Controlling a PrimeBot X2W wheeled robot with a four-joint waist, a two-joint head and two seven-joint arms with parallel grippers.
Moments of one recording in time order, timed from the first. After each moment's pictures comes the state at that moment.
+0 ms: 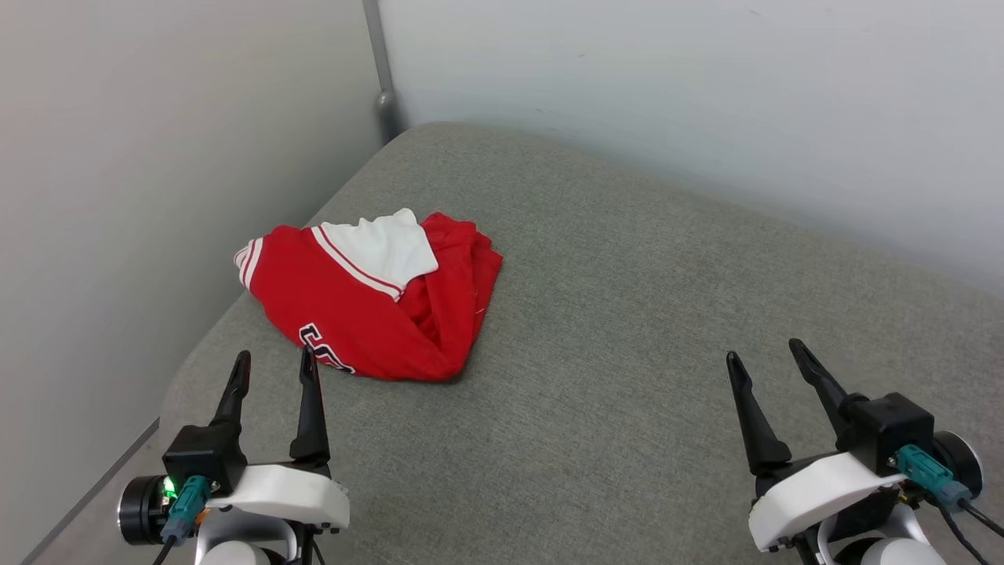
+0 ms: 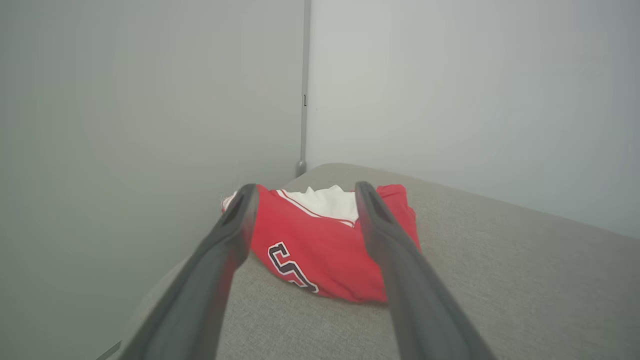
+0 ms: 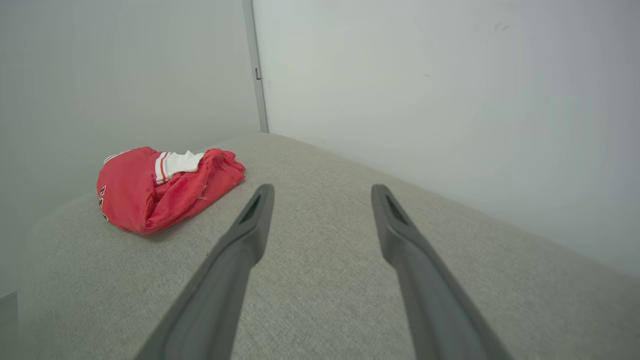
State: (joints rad) left arm -0.09 0.06 0.02 0.19 -0.14 -0.02 -0.26; right arm -0.02 -0.05 0.06 0.00 0.05 0.13 -0.02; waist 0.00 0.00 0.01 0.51
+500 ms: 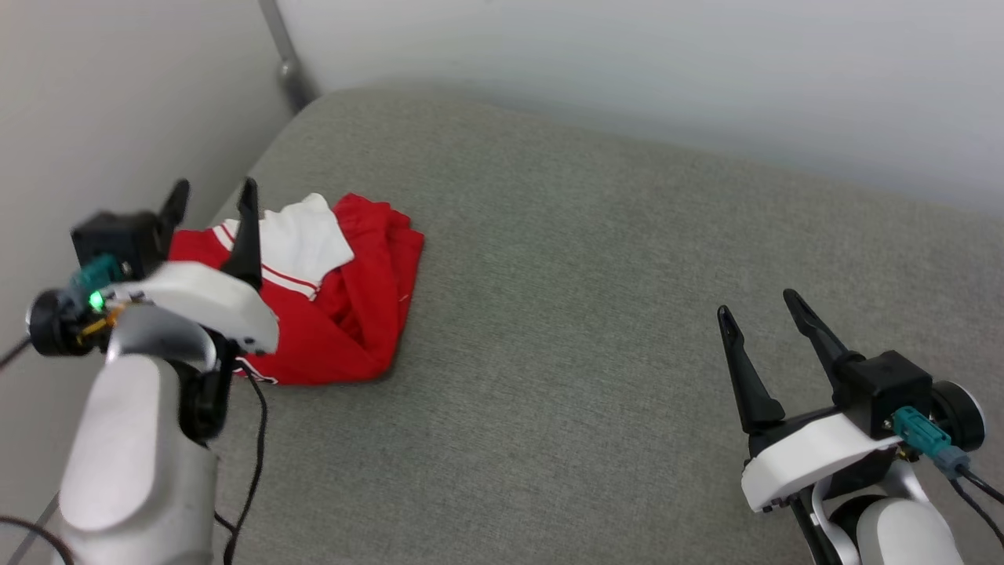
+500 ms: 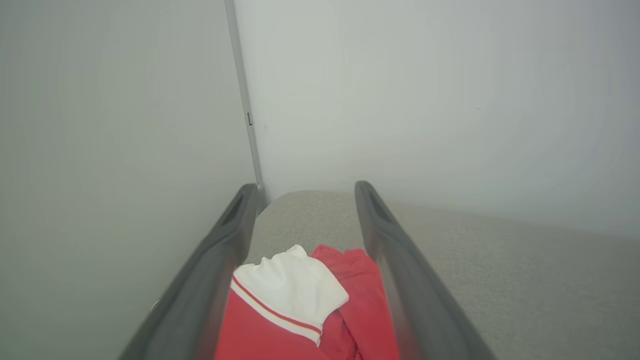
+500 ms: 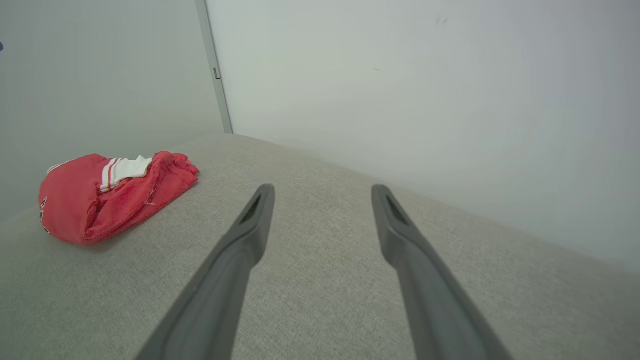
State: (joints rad) left arm -0.47 0.20 0.04 0.32 -0.22 -0.10 -0.02; right arm -0.10 -0.05 0.09 -0.04 0.02 0.13 0.01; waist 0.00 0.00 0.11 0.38
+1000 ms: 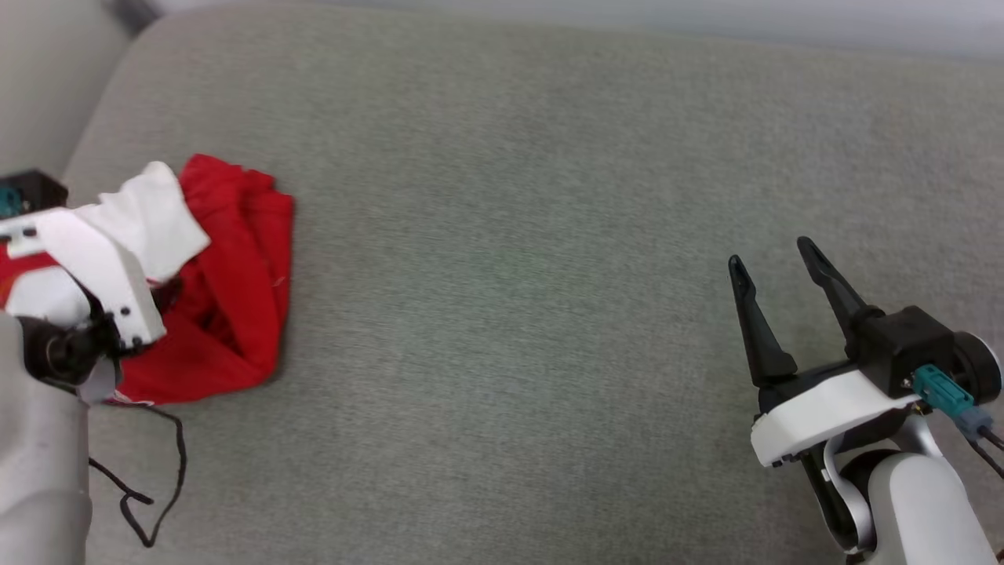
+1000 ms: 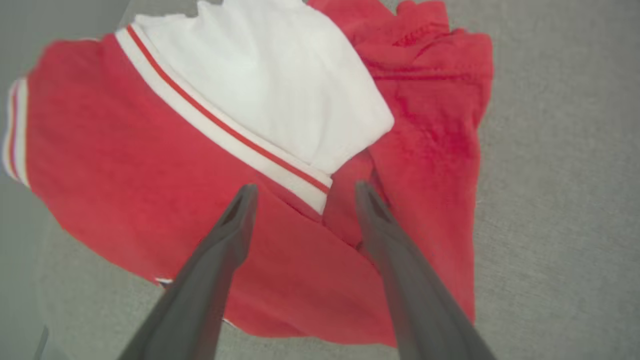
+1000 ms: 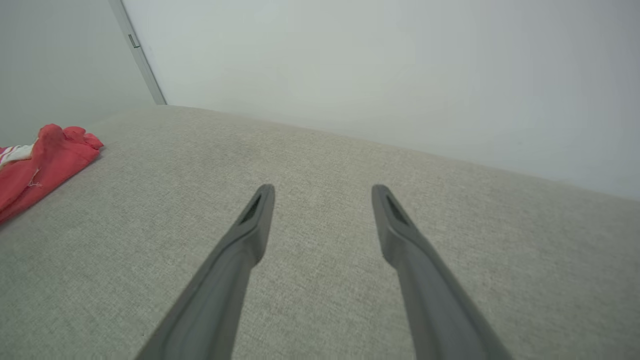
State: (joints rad) left arm -0.68 0.41 0.07 0.58 -0.44 -0.12 0.75; right arm -0.19 -0.08 0.09 -0.02 0.04 0.13 -0.01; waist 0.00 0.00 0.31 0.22
